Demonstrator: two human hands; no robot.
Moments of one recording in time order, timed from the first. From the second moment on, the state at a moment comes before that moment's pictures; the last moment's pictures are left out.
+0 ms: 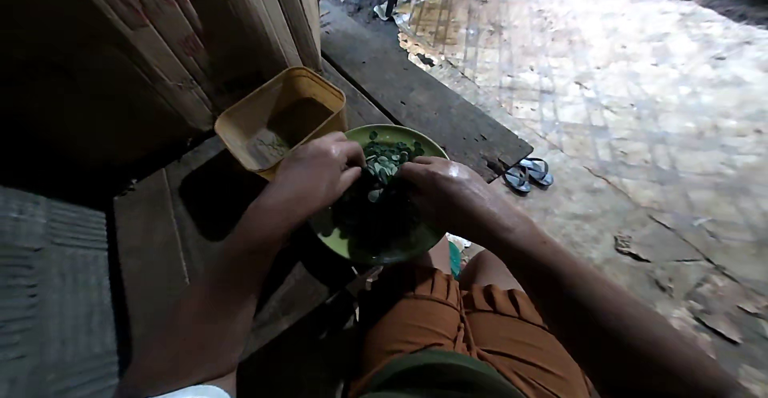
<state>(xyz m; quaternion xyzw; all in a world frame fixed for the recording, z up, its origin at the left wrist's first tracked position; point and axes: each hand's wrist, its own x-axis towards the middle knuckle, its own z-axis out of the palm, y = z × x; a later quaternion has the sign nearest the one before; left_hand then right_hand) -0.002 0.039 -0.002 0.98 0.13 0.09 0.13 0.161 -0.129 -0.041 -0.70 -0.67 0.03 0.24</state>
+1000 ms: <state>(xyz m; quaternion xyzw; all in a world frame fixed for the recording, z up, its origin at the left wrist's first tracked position) 0.002 0.022 0.018 0.75 0.21 0.19 0.59 0.147 -0.118 -0.036 -0.64 -0.52 0.11 0.55</state>
